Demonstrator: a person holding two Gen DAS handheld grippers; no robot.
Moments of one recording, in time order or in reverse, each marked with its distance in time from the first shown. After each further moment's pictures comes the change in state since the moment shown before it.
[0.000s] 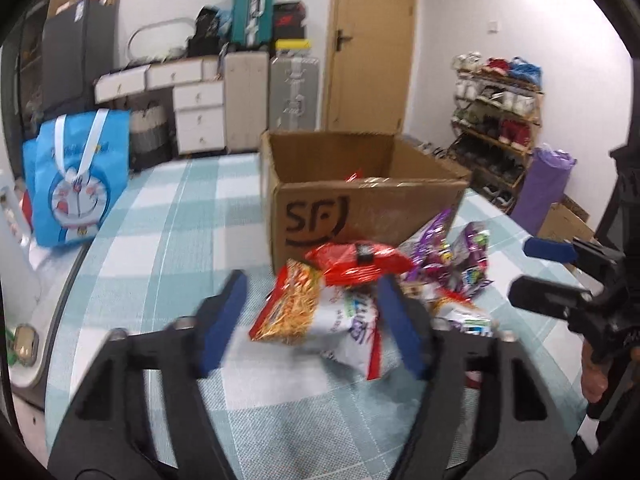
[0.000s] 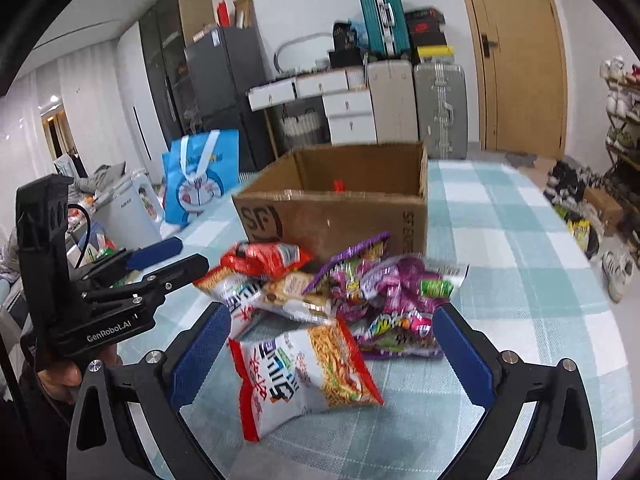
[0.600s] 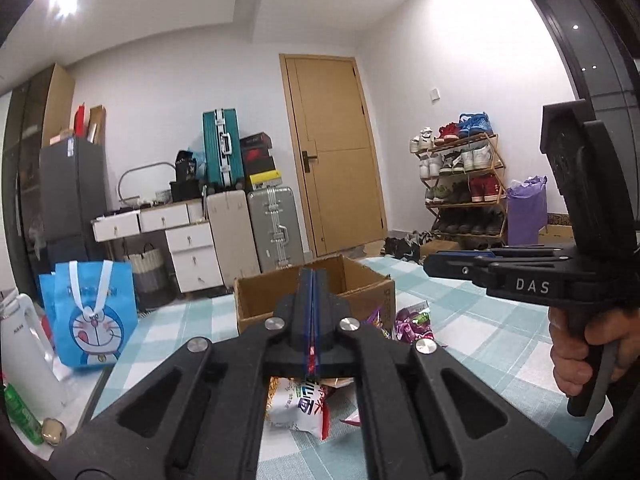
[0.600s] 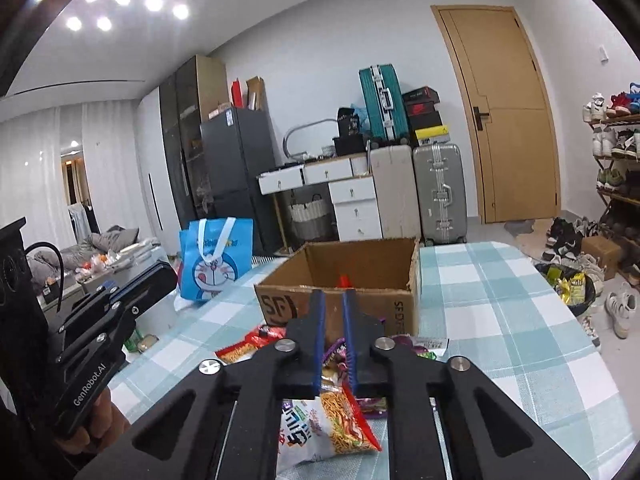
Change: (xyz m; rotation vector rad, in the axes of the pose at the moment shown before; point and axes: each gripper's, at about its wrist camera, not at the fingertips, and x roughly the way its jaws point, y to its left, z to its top) left arm -0.091 -0.069 -0.009 0.229 -0.469 0.018; right arm -0.057 0.001 0.009 0.012 -0.298 0.026
